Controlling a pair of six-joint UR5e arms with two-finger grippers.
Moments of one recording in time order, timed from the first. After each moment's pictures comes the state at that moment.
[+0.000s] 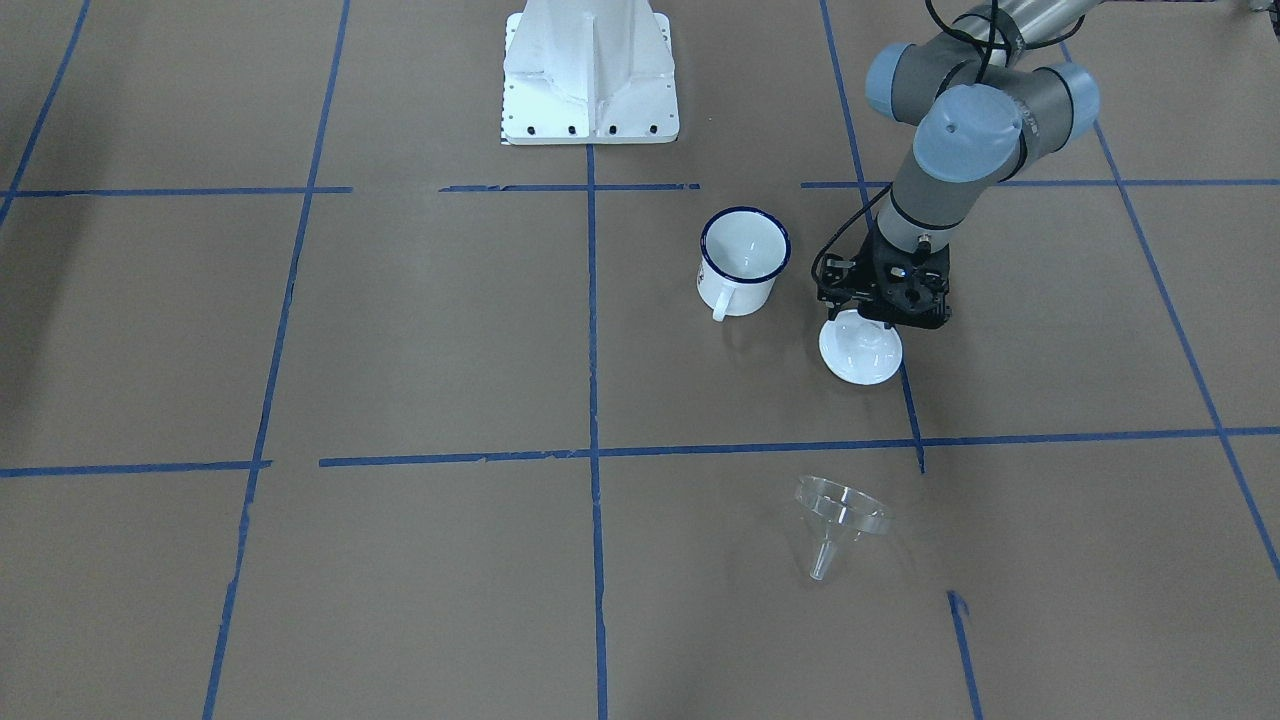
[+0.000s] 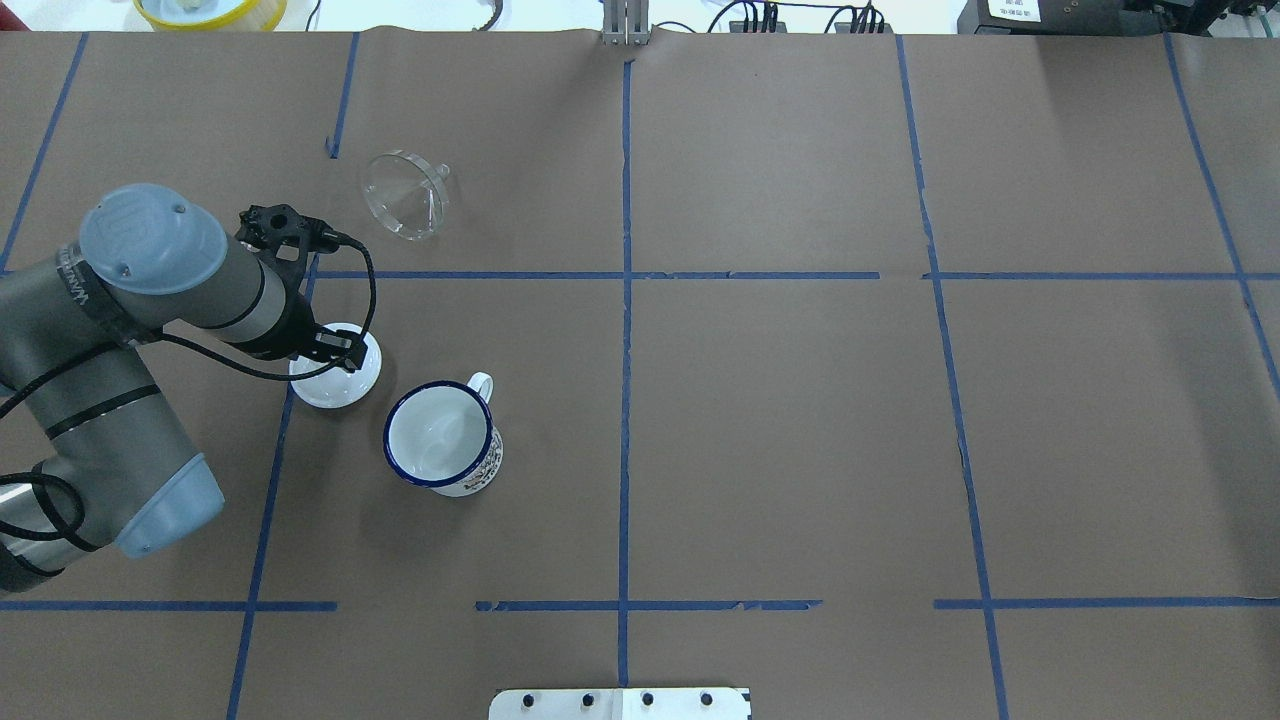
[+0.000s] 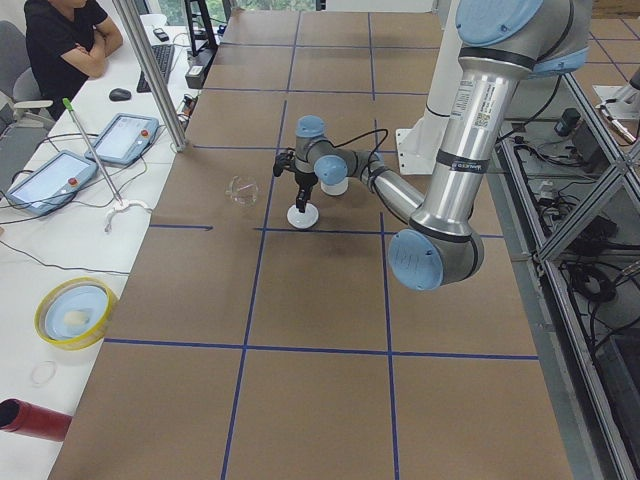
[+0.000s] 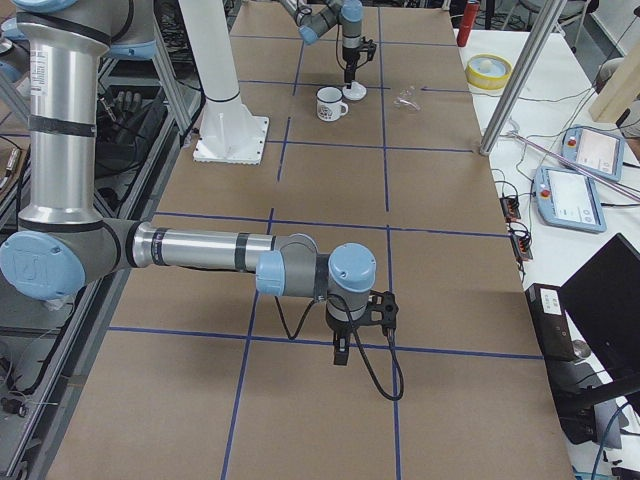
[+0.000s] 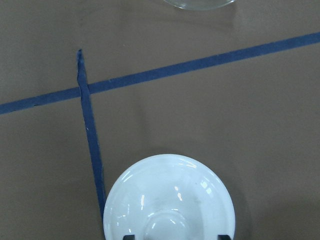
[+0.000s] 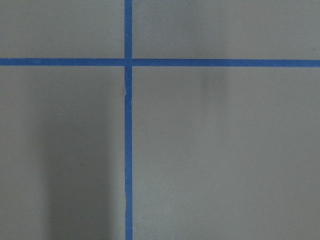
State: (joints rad) left arm -0.70 -1.87 -1.78 -1.76 -2.01 -0.83; right arm 1.57 -1.68 1.66 -1.57 2.29 0.01
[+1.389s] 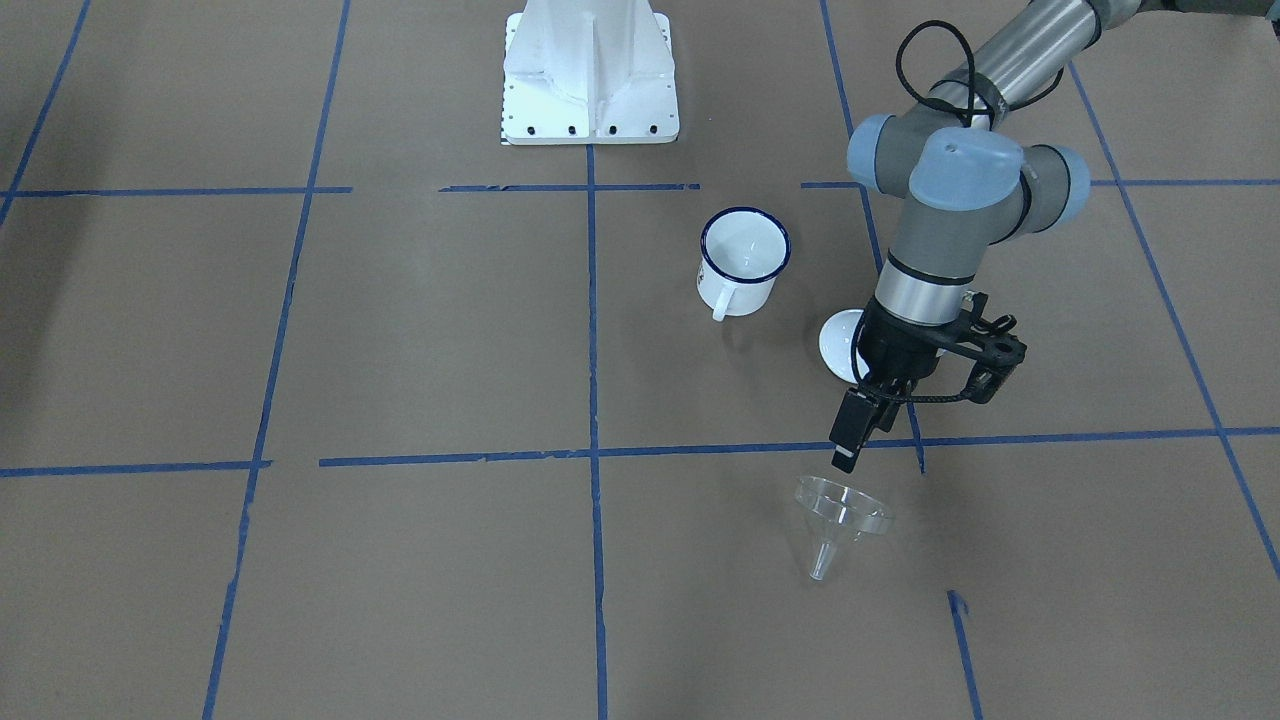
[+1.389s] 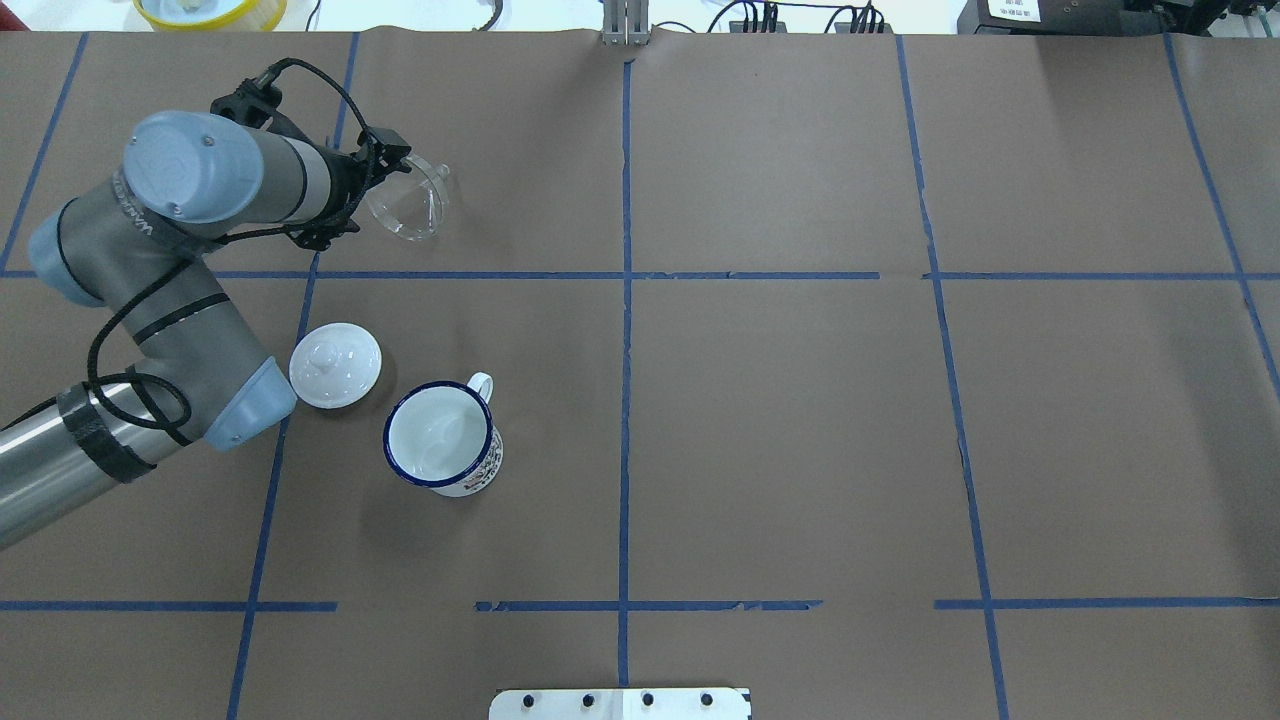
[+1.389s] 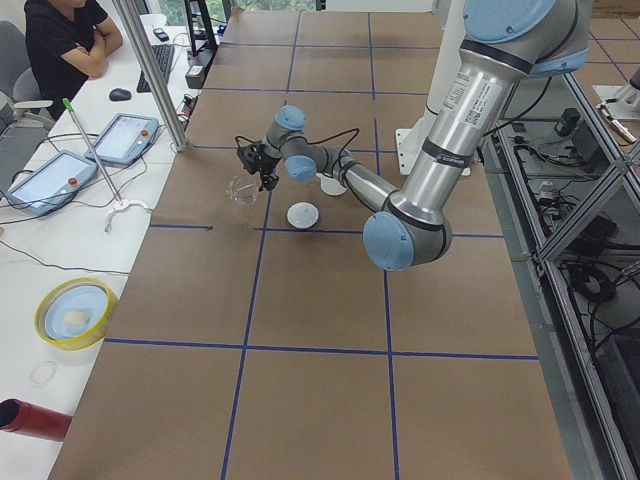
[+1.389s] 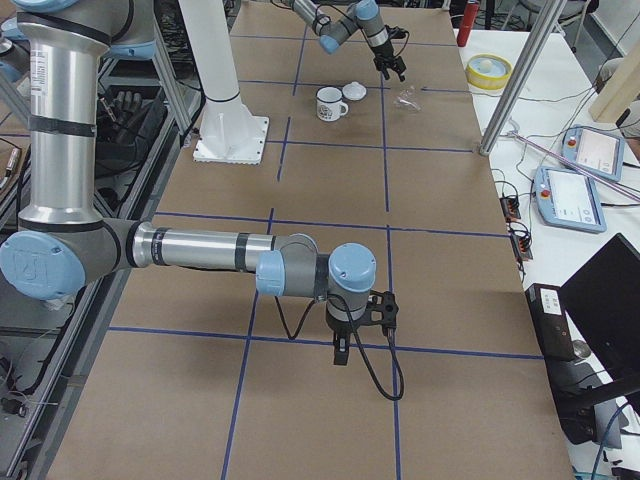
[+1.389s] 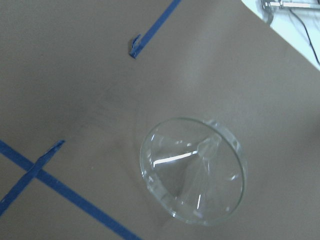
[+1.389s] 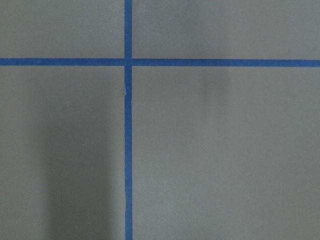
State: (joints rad) left arm -0.77 -2.08 -1.51 -2.14 -1.63 -1.91; right arm 1.57 -1.68 1.66 -1.57 2.29 0.01
